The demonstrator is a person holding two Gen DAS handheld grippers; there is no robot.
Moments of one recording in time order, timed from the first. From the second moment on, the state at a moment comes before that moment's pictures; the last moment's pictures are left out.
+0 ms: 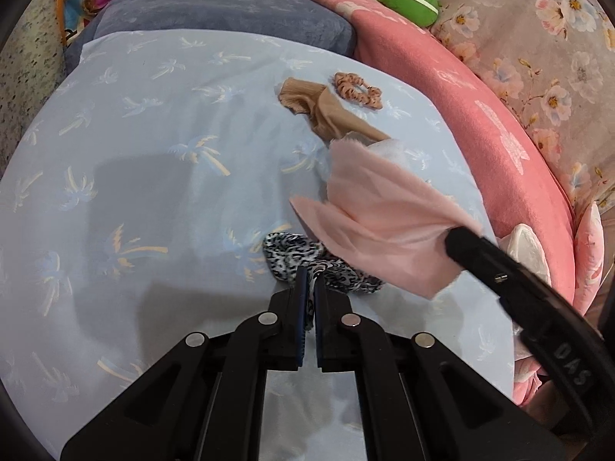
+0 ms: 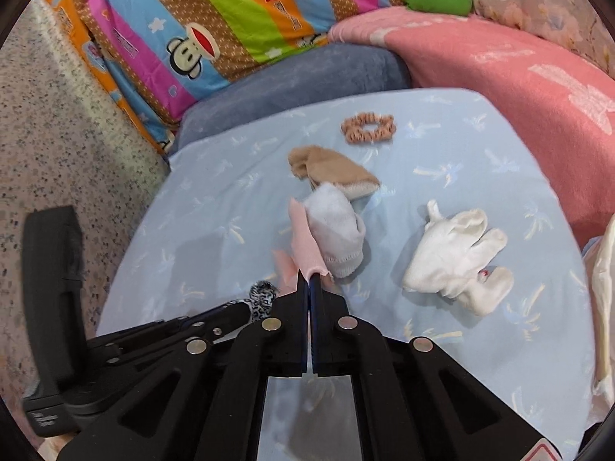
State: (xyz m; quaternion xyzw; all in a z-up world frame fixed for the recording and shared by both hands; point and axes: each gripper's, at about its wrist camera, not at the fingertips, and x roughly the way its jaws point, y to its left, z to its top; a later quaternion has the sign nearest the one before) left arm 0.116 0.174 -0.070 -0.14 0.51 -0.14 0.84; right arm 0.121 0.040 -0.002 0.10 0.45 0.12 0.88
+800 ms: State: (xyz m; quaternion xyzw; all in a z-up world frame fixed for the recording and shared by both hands) left arm 0.097 0.065 0.020 -0.08 0.44 -0.24 0.86; right arm 0.050 -0.098 0.097 0.16 0.34 0.02 0.93
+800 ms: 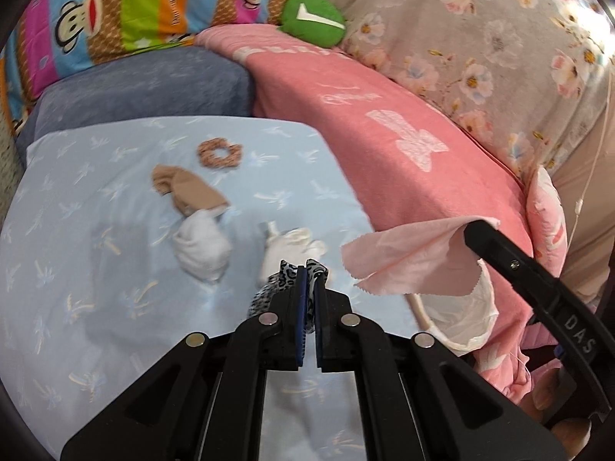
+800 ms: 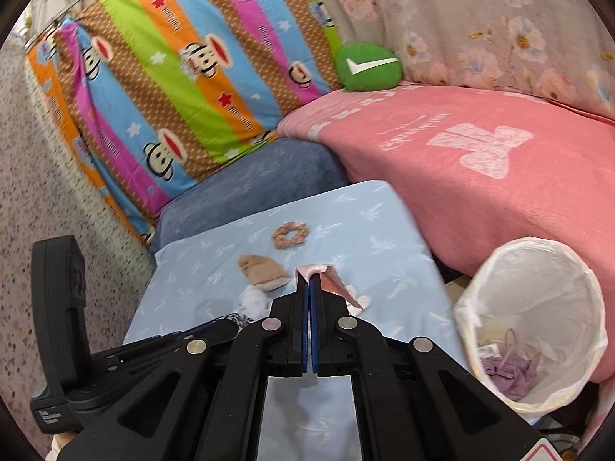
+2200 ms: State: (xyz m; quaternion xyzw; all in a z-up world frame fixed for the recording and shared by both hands) left arm 0.075 -0.137 0.028 0.01 0.43 -0.36 0.83; right arm -0.016 -0.274 0.059 0.24 0.32 -0.14 0.91
